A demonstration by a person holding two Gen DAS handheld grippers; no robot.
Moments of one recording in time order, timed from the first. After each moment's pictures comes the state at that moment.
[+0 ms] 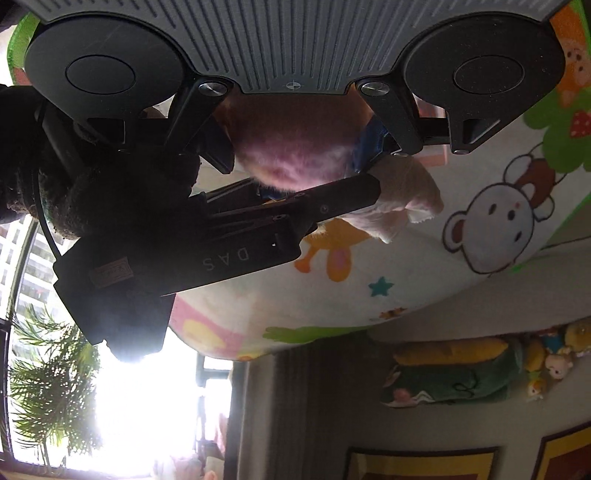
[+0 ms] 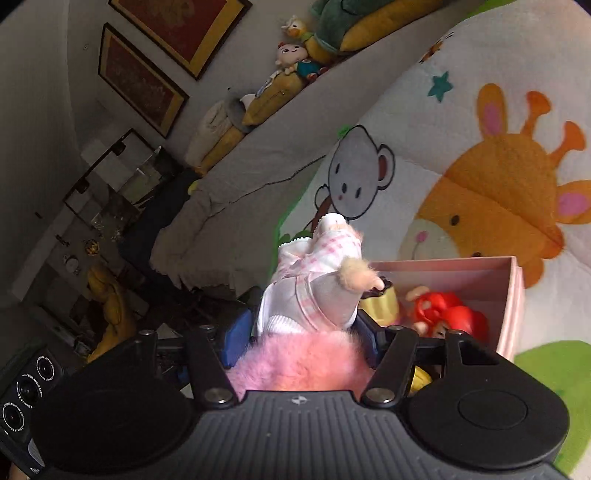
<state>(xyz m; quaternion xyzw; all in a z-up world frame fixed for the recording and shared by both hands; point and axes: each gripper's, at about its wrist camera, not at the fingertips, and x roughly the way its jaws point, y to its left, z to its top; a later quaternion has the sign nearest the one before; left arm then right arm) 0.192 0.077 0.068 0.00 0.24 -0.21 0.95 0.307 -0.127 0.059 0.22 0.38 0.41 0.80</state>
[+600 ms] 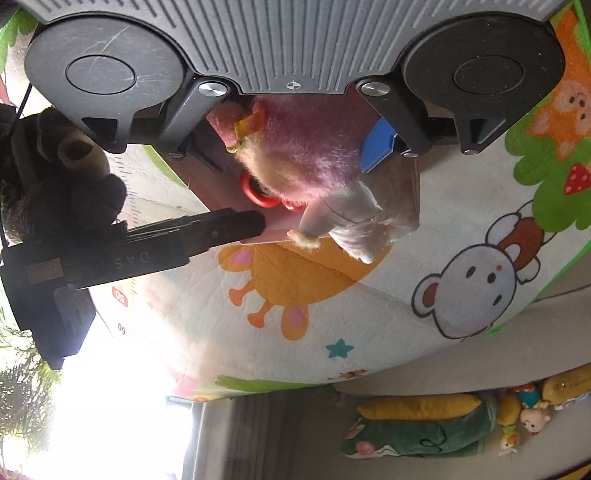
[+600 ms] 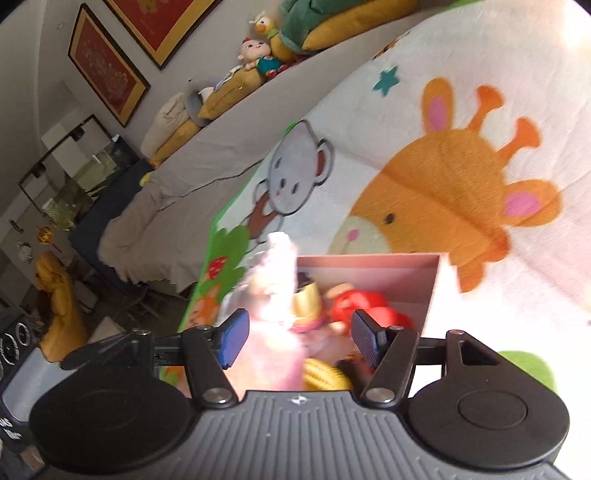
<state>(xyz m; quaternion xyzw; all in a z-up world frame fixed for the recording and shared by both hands) 0.212 0.096 0.029 -0.01 0.30 -0.17 0.94 0.304 -0.165 0.029 0.14 0.37 0.31 0.86</state>
